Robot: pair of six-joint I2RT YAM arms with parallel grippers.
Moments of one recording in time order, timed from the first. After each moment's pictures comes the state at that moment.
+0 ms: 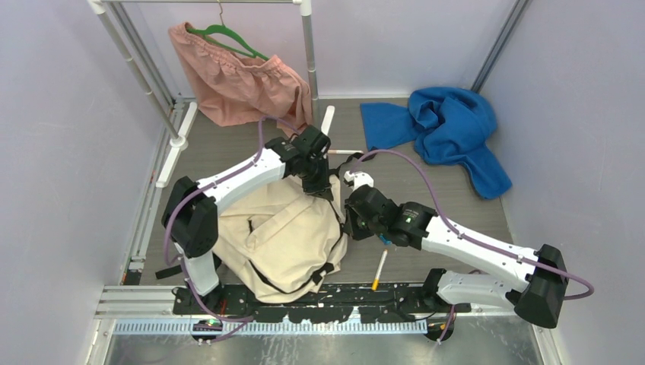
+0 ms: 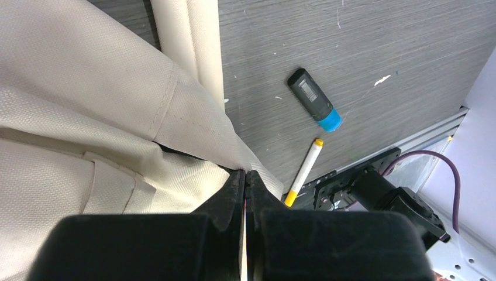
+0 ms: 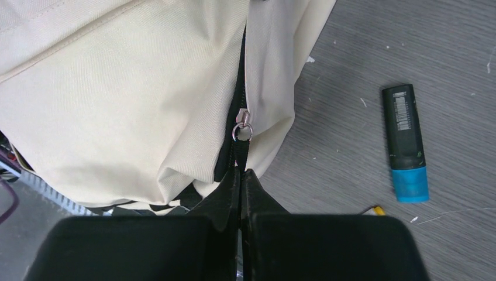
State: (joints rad) left arm -0.74 1.81 1.51 -0.76 0.20 -0.79; right arm 0.98 1.08 0.85 -0.63 0.13 0.60
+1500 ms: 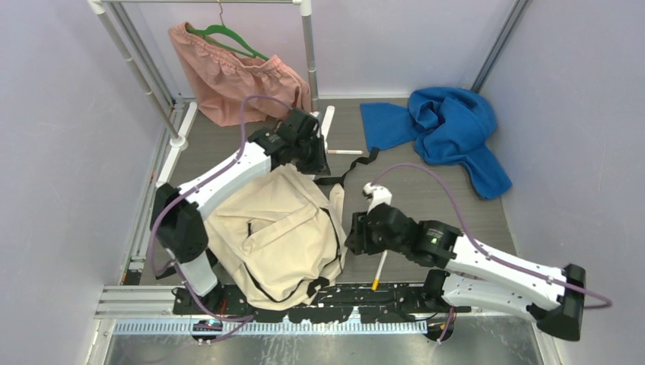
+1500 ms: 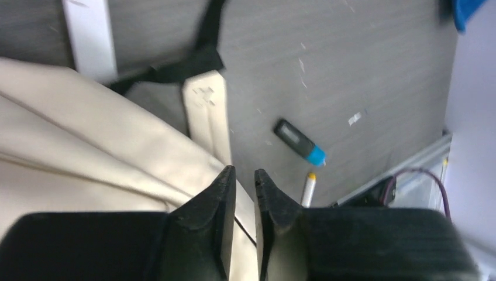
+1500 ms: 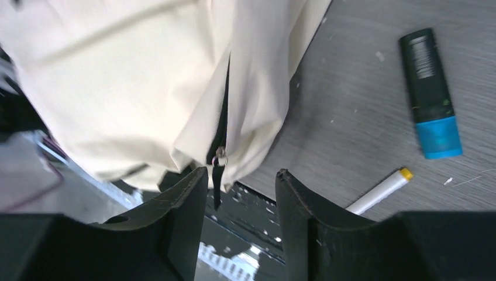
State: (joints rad) left arm -0.67 1.76 1.58 -0.68 0.13 -0.66; right arm 1.12 0.89 0.73 -0.67 0.19 0.76
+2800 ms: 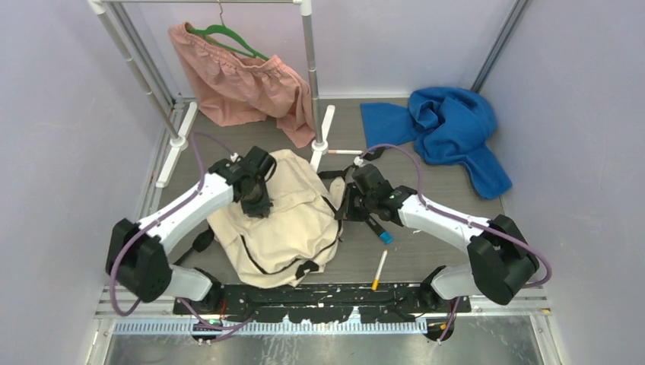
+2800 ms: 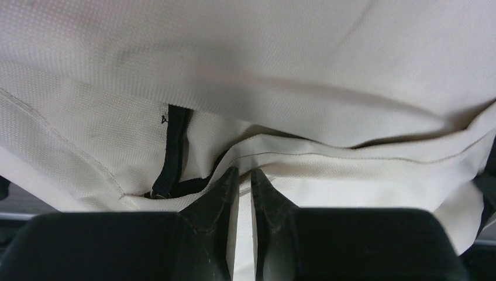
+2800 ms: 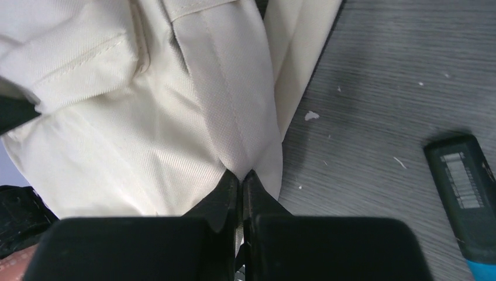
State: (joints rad) left arm -0.58 1.35 1.03 -0.96 -0.13 -0.82; right arm 0.68 1.34 0.76 -0.28 -0.15 0.77
